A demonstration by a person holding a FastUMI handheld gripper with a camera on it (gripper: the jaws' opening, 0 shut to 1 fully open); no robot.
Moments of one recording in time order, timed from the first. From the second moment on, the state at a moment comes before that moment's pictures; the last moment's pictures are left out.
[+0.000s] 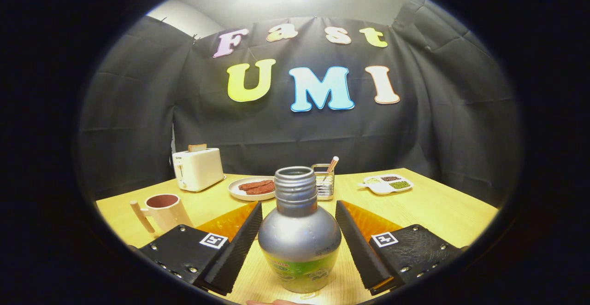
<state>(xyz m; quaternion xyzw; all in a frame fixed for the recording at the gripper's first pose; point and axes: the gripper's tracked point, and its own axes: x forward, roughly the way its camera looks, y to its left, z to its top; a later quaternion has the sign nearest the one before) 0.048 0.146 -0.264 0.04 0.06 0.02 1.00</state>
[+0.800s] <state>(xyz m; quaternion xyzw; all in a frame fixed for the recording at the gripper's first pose) 0.058 0.143 -0.272 0.00 0.08 -0.01 1.00</state>
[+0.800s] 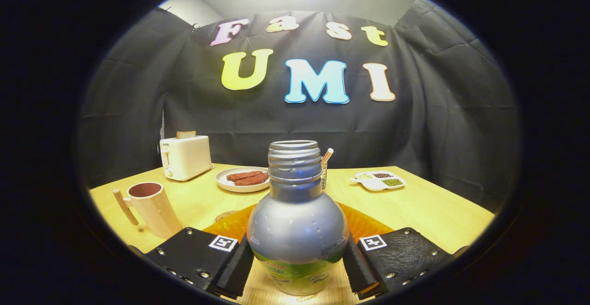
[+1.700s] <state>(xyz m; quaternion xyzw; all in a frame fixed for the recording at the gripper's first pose) 0.098 0.201 -0.224 -0.25 0.04 0.00 0.97</state>
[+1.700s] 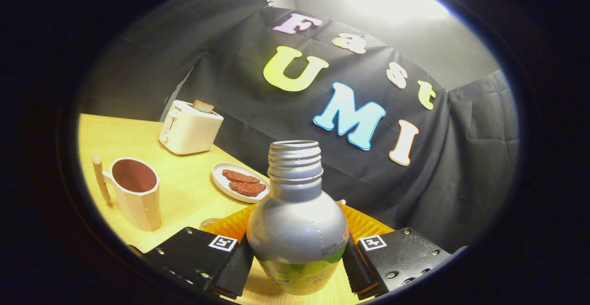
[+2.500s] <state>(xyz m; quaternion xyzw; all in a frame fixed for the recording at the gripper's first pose) 0.117 0.238 -0.243 -0.41 0.03 0.02 0.91</state>
